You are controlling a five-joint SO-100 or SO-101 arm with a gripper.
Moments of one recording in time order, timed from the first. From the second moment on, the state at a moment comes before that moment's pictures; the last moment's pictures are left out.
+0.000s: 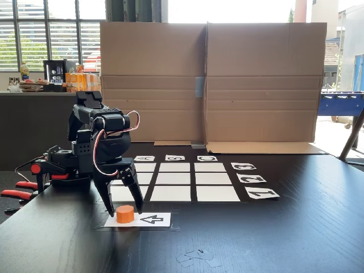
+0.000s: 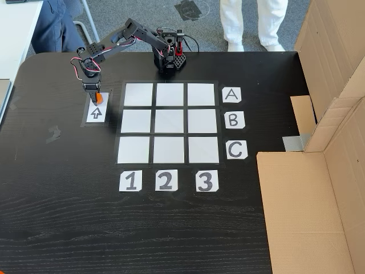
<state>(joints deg) 54.9 46.4 51.7 88.2 26.1</state>
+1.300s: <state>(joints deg) 55.2 58.3 51.7 88.8 25.5</state>
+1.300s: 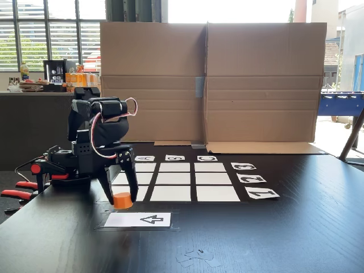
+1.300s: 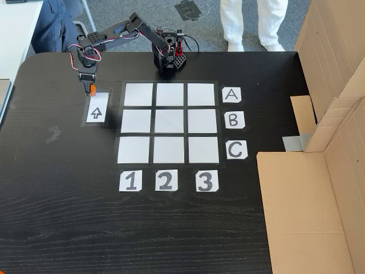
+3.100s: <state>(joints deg) 49.8 140.0 134.6 86.9 19.4</state>
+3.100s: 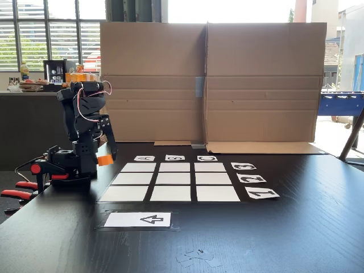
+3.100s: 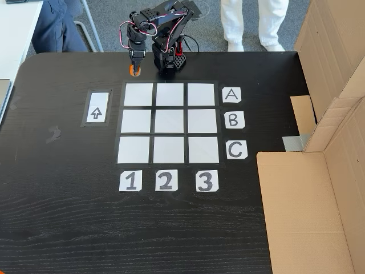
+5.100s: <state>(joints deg) 37.5 110.9 137.5 60.4 26.4</state>
